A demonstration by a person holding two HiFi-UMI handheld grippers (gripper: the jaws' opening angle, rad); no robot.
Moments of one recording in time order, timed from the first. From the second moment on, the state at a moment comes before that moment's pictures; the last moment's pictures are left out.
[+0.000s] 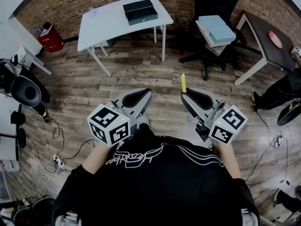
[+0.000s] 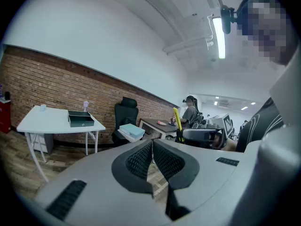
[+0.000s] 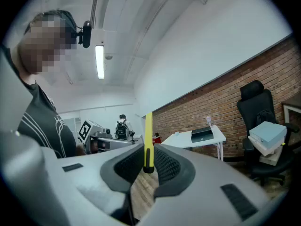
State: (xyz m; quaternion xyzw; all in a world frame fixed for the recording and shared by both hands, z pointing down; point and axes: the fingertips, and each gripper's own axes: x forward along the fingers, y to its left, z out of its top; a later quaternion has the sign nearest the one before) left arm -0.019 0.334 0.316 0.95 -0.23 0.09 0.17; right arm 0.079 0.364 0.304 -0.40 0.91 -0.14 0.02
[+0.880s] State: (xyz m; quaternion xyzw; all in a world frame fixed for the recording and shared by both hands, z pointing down) left arm -0.003 0.231 0.352 0.95 -0.21 0.10 0.20; right arm 0.095 0.265 0.352 -0.41 0.89 -0.18 0.00
